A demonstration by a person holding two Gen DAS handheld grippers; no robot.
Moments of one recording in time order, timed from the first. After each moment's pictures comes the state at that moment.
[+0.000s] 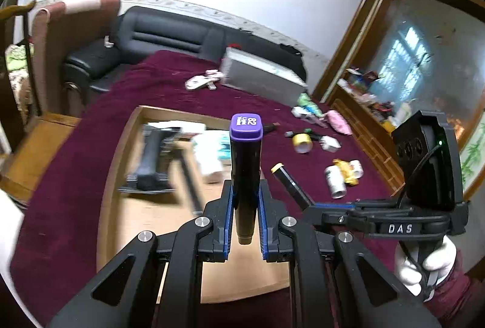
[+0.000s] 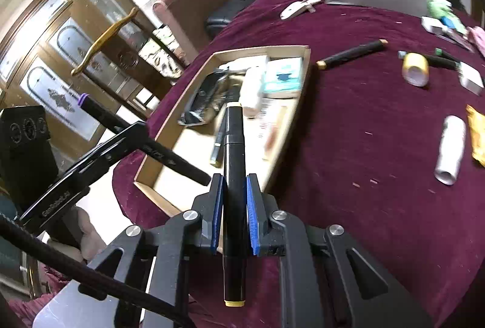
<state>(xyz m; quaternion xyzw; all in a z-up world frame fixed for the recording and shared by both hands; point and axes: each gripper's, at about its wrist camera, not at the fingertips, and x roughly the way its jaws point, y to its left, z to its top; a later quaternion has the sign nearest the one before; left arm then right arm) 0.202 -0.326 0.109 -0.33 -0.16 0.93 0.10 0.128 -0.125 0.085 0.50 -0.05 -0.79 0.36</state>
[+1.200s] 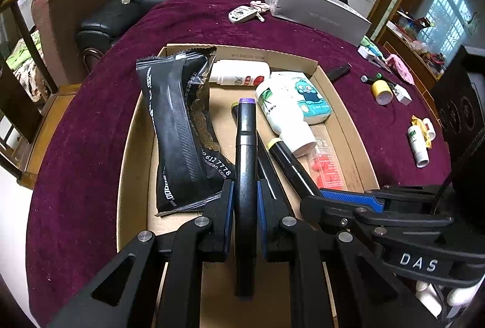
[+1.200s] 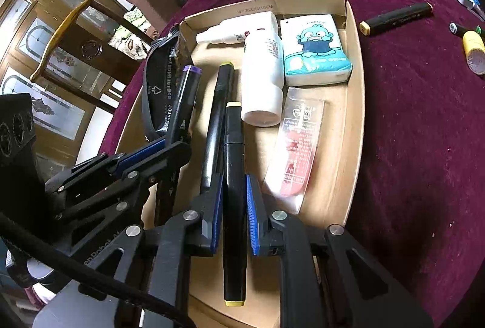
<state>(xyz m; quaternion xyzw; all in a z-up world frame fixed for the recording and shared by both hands) 0.112 -0.341 0.029 -0.48 -0.09 0.87 0.04 0.069 -0.205 0.014 0.57 -0.05 -0.76 0.30</state>
